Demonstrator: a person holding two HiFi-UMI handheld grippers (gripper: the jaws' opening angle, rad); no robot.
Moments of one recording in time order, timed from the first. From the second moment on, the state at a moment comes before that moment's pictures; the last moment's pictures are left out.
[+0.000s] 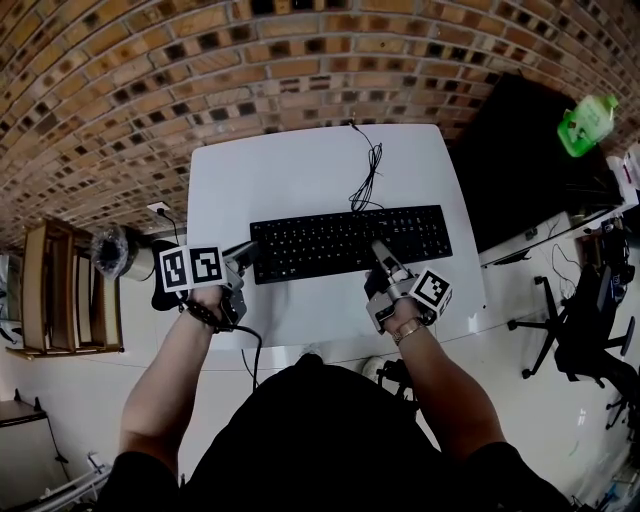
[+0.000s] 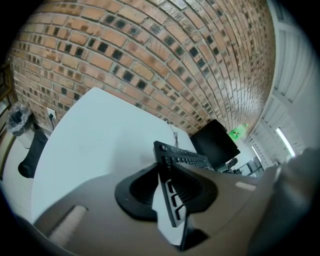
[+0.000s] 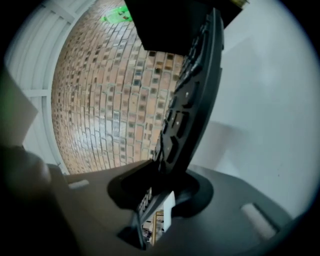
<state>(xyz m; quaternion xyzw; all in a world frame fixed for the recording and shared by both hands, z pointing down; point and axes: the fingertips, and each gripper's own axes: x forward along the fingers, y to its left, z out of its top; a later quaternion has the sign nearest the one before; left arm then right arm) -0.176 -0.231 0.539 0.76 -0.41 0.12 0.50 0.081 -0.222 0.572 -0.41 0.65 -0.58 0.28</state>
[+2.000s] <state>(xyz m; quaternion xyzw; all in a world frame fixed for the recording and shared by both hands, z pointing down) -0.136 -0.167 0.355 0.82 -0.47 -0.04 0.33 0.117 -0.156 0.321 -0.32 0.85 -0.34 0.25</state>
